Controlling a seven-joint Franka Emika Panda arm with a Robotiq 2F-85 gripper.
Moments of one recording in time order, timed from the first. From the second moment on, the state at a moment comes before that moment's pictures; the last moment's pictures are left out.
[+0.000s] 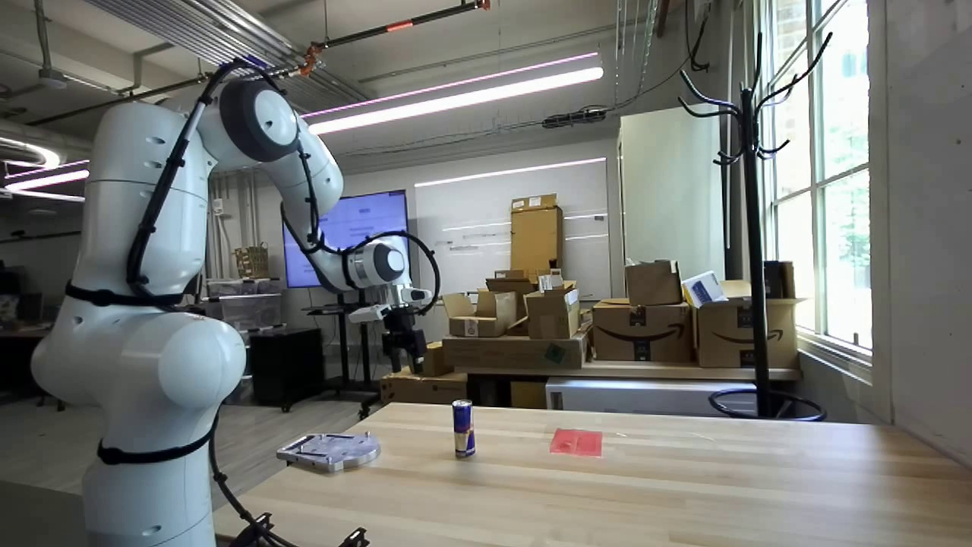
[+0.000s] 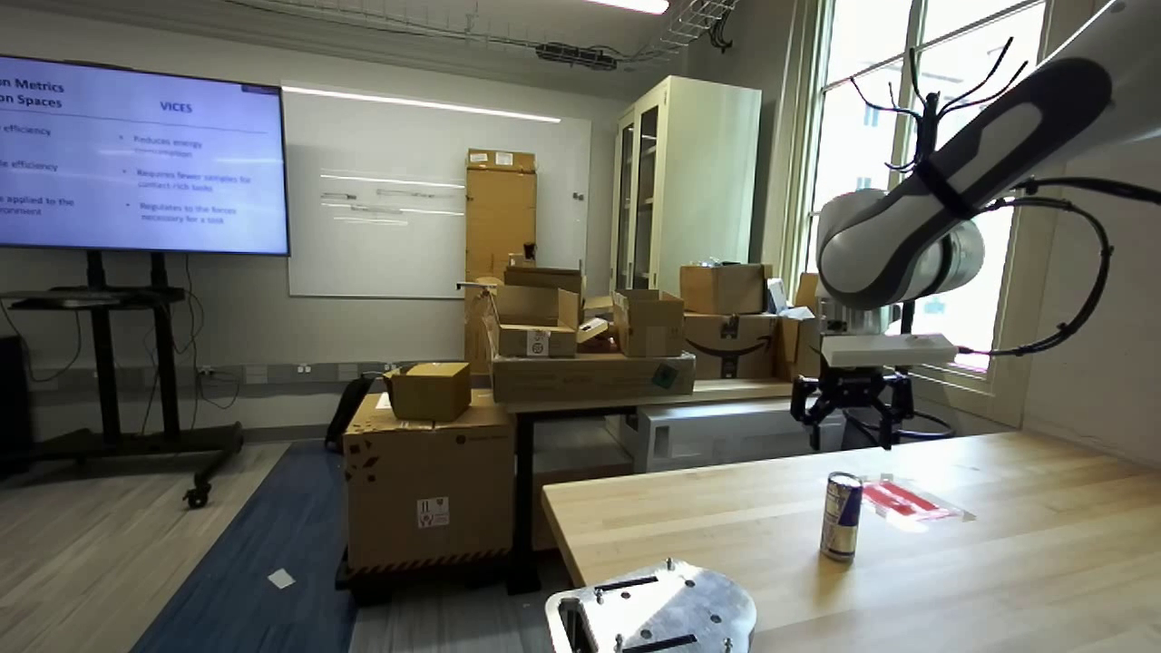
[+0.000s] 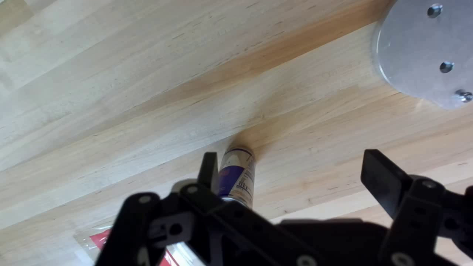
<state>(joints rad) -0.03 0.14 0.01 -2.16 -0.17 2.29 0.48</state>
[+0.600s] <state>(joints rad) -0.03 0.31 -0.08 -2.06 -0.07 2.38 0.41</state>
